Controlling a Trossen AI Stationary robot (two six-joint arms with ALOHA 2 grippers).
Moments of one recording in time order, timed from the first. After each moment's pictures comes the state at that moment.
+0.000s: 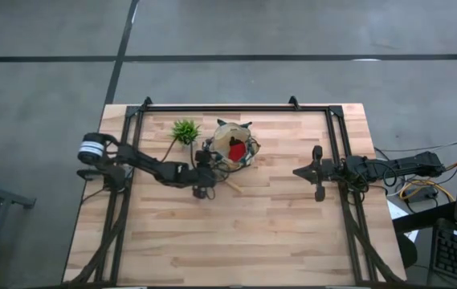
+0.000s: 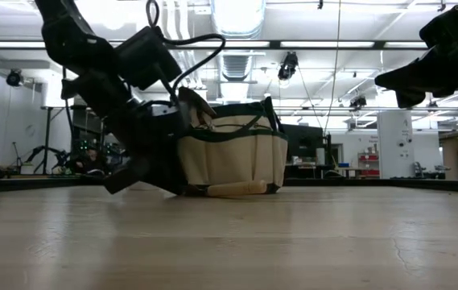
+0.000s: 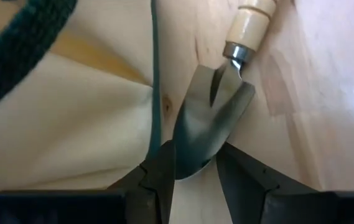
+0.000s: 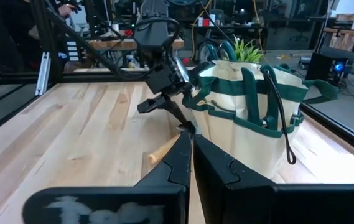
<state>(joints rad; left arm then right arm) -0.05 1.68 0.69 0.12 -0.47 0.40 0.14 0.16 0.04 0.03 0.20 0.05</state>
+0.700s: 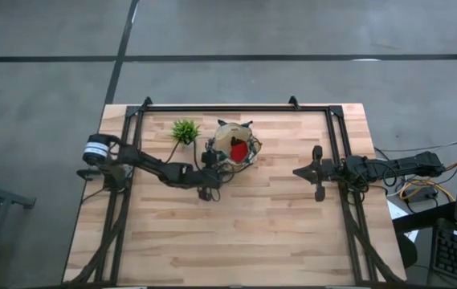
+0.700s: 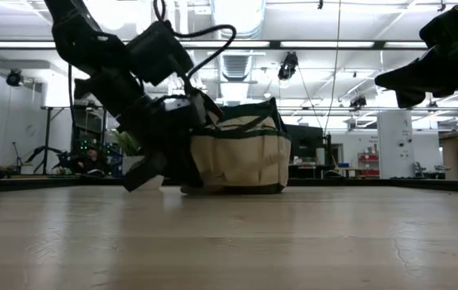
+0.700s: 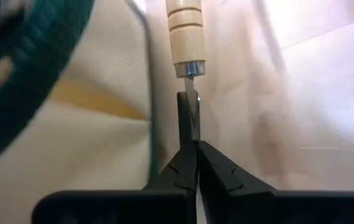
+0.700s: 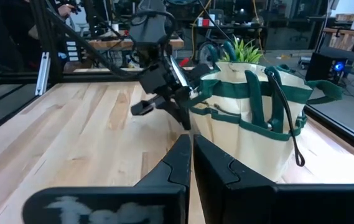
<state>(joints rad) -0.06 1.73 0.76 0.16 -0.43 0.40 0.14 0.16 0.04 0.03 0.20 0.05</state>
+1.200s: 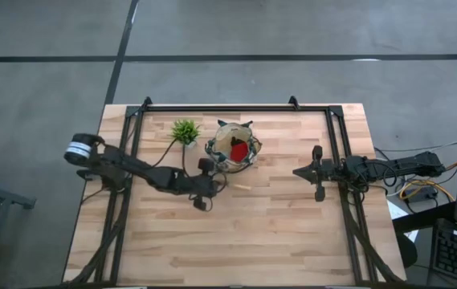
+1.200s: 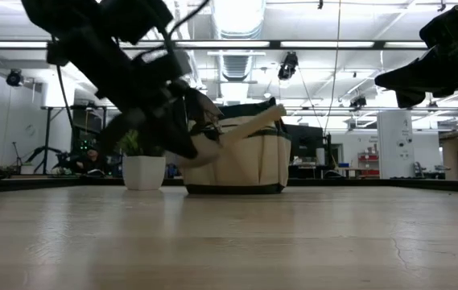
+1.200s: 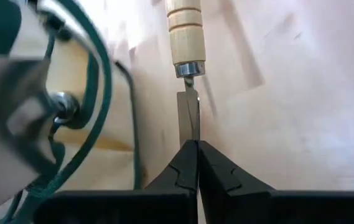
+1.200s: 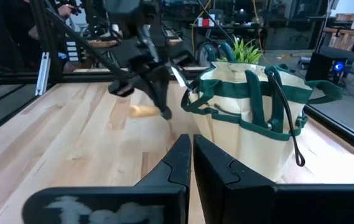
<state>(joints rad) -0.18 1.57 0.75 0.07 -0.40 0.36 0.14 0.16 0.04 0.03 0.20 0.05</state>
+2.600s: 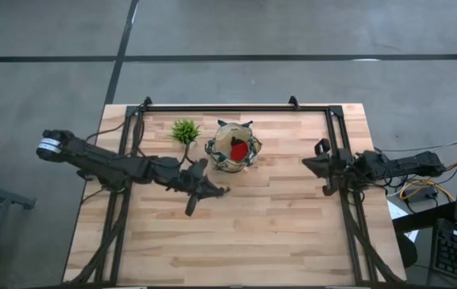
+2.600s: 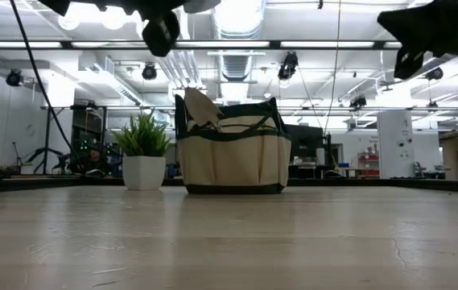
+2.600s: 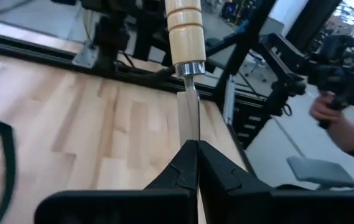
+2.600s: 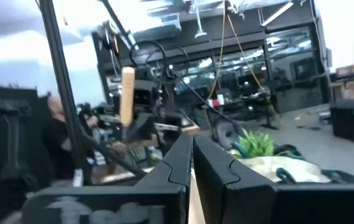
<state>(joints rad) -0.19 1.23 0.76 0.30 0.04 -0.34 0.14 0.17 0.04 0.44 0.20 0.17</state>
